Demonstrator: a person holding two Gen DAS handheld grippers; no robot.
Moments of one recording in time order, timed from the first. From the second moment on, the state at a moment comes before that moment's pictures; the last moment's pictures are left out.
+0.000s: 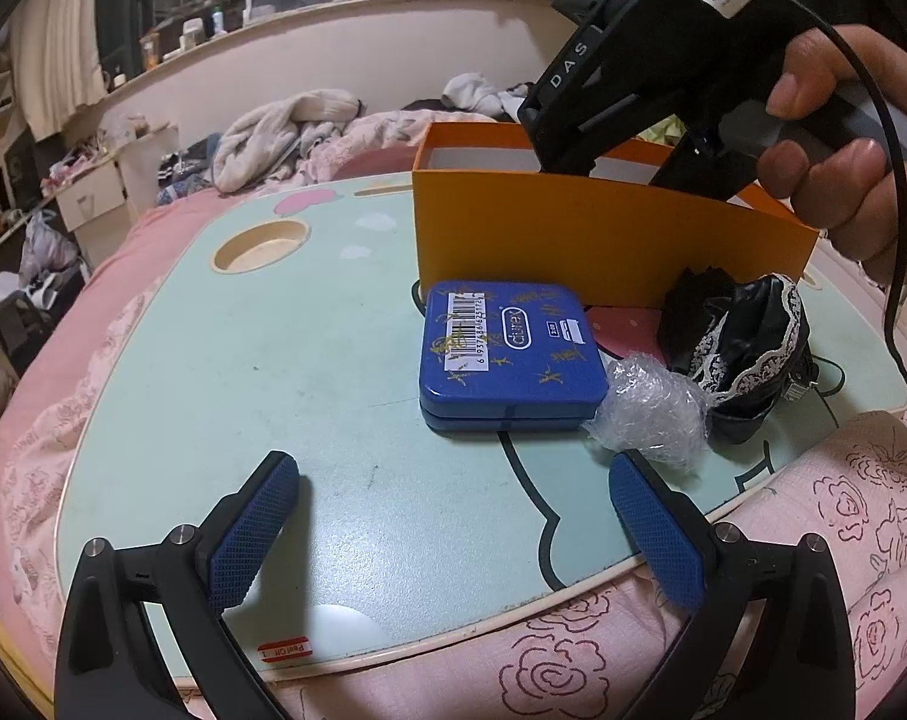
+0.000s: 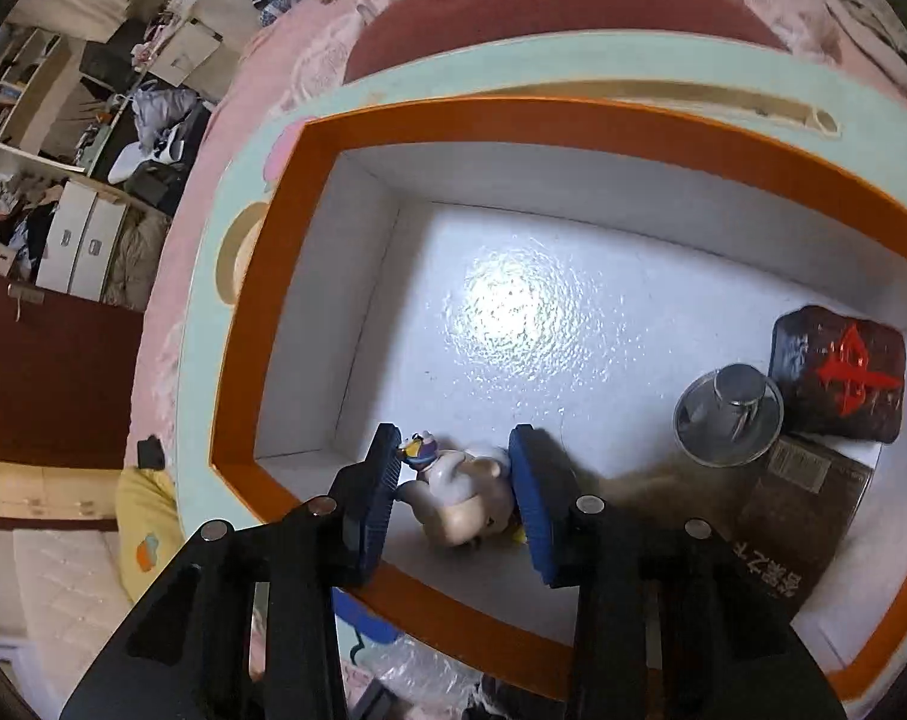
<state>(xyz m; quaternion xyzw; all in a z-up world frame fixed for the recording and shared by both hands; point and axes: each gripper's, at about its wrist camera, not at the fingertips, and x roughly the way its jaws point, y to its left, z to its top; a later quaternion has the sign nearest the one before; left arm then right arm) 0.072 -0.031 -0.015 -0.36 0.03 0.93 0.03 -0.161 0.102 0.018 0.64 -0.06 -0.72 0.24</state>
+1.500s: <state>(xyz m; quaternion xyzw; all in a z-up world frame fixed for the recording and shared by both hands) 0.072 -0.030 -0.014 -0.36 0.03 0.93 0.03 0.048 0.223 0.000 0.43 0.10 -0.88 0.19</state>
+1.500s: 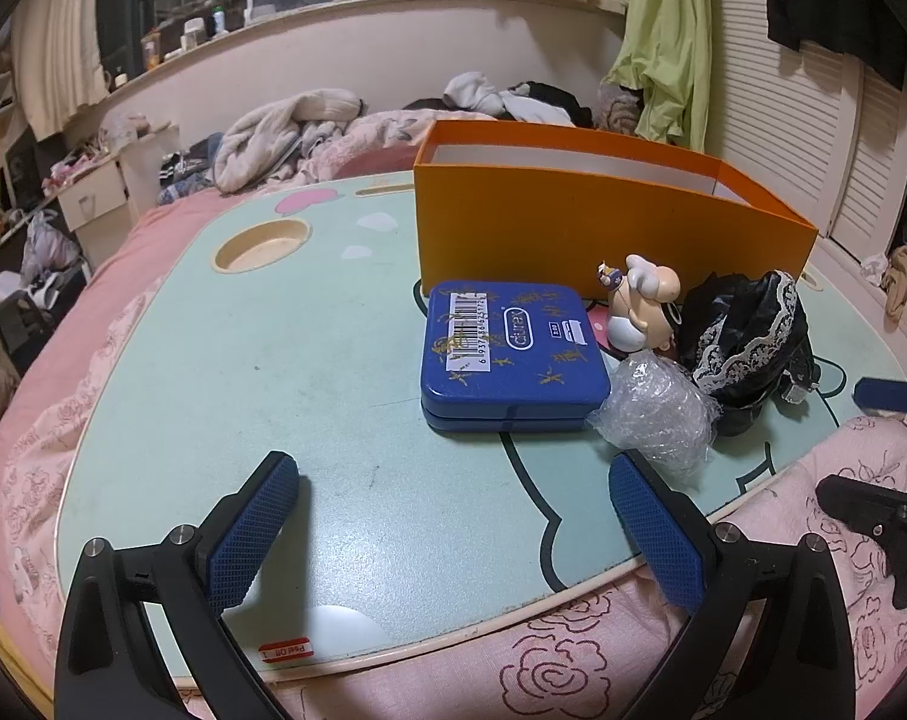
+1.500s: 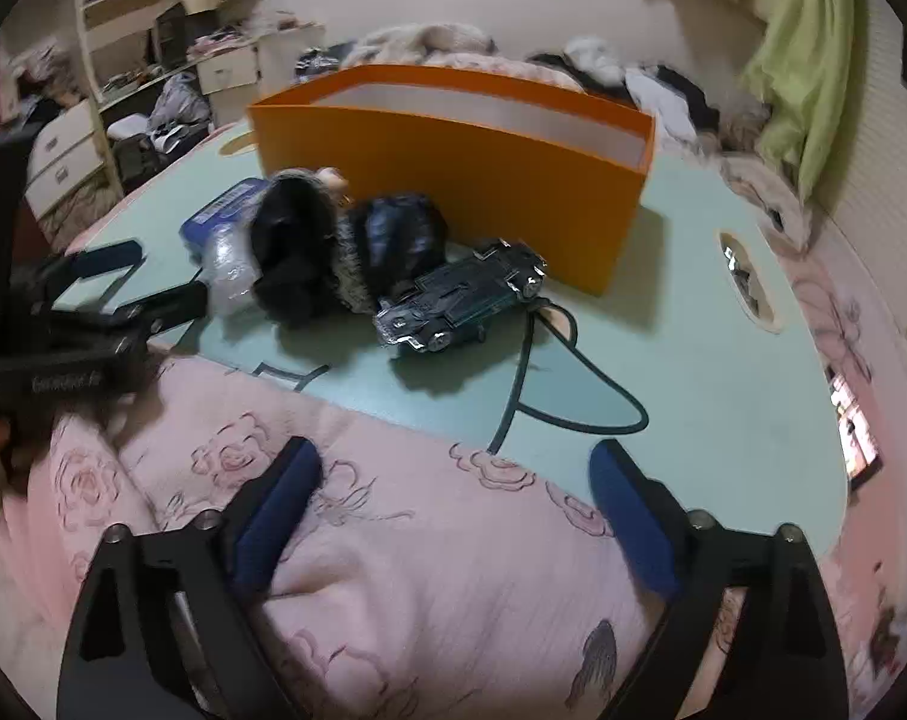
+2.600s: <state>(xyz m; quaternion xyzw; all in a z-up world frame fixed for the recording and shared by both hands) -0.115 0.089 0.032 -0.54 -0.03 0.83 0.13 0.048 0.229 -0.002 0.42 0.10 -0.88 0.19</state>
